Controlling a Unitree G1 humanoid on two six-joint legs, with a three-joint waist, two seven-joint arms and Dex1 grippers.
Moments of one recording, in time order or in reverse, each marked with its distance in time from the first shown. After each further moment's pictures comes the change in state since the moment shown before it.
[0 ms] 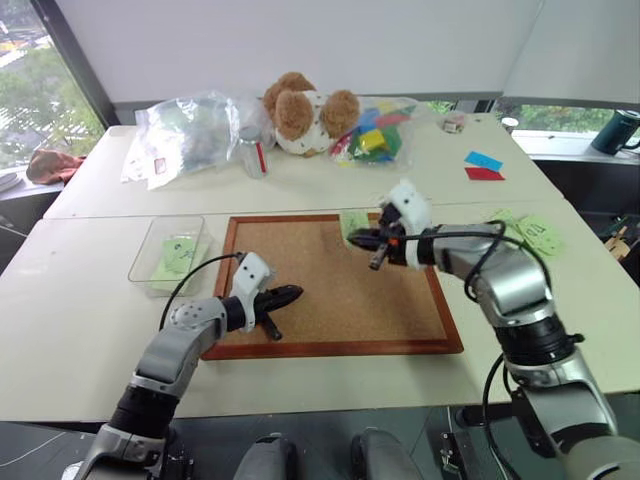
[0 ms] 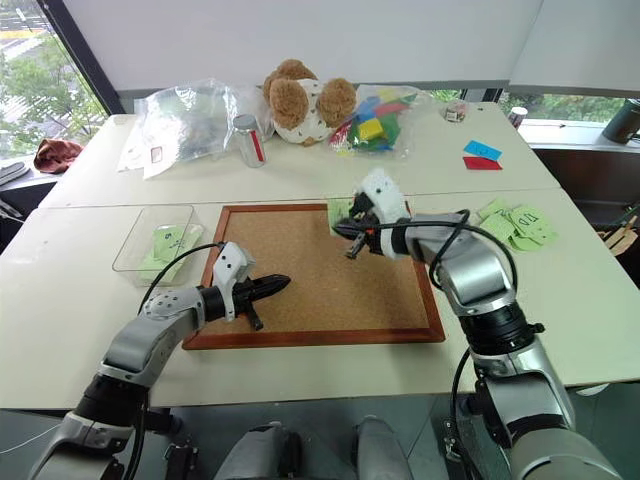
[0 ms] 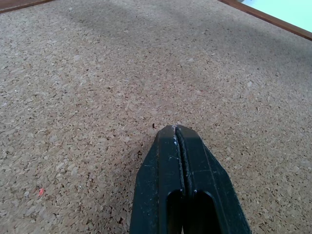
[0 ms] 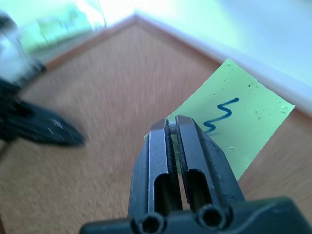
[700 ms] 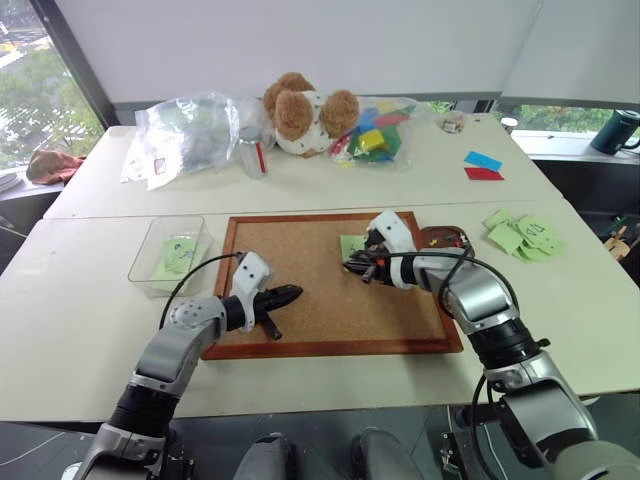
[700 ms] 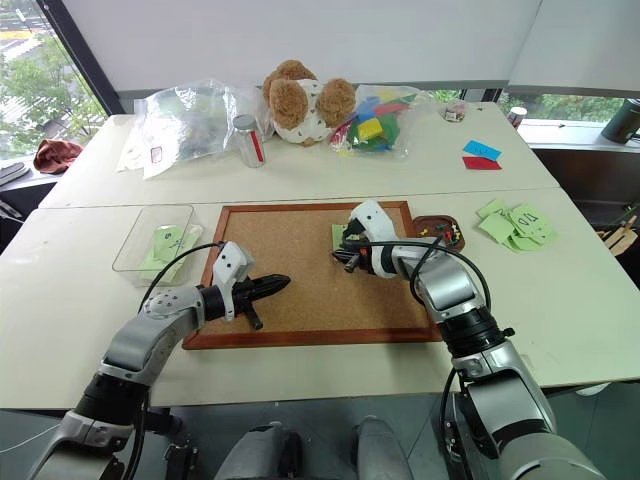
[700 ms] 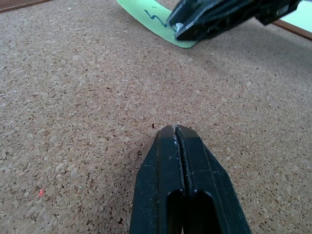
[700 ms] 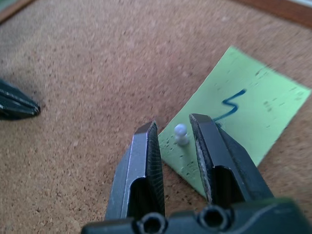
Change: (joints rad) left arm 0.002 0.002 0.002 -0.002 0.000 -0.001 -0.002; right arm 0.037 0.100 0.080 0.321 -0.092 -0.154 -0.051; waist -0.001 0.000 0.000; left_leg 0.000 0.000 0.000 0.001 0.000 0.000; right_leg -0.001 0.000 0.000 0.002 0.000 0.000
